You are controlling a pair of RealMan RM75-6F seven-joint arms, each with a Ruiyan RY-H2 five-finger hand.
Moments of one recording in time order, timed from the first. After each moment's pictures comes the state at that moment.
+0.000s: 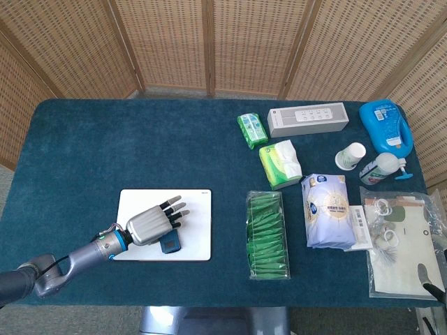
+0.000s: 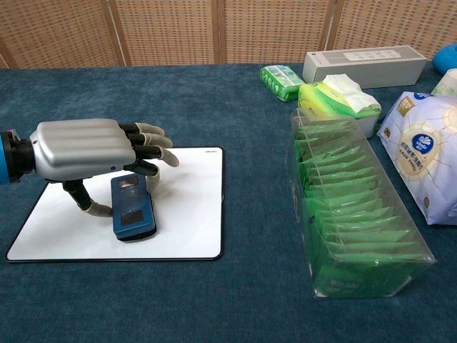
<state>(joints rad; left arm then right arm) -0.81 -1.46 0.14 -1.26 1.78 0.98 0.11 -0.15 -1.16 0.09 -1.60 -1.48 1.72 -0.08</state>
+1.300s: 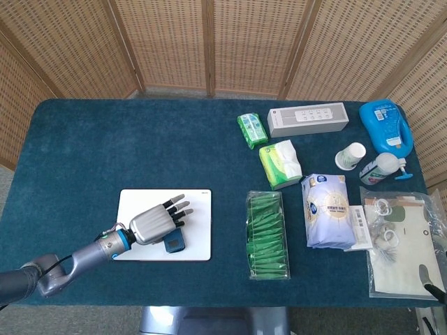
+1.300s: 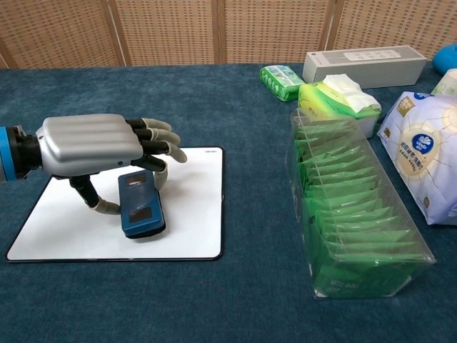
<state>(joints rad) -0.82 -1.46 0.13 -1.30 1.77 0.97 0.11 -0.16 -1.17 0.09 -1.58 -1.47 1.72 -0.07</state>
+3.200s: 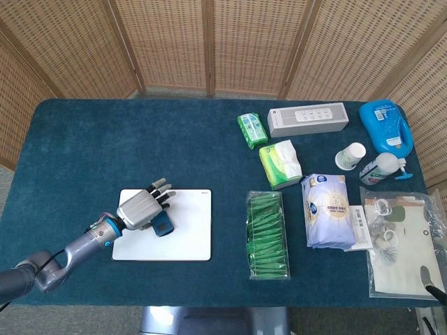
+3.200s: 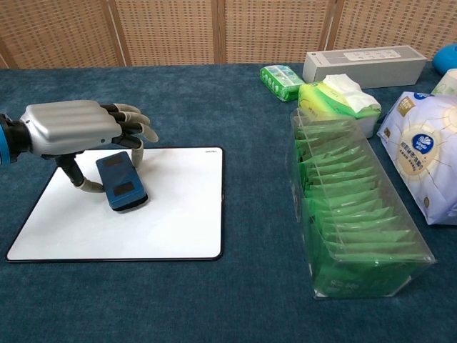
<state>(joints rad) -0.78 -1.47 0.08 -1.21 1.66 0.94 0.10 -0.16 -1.18 0.09 -1.56 -1.47 1.71 -0.04</state>
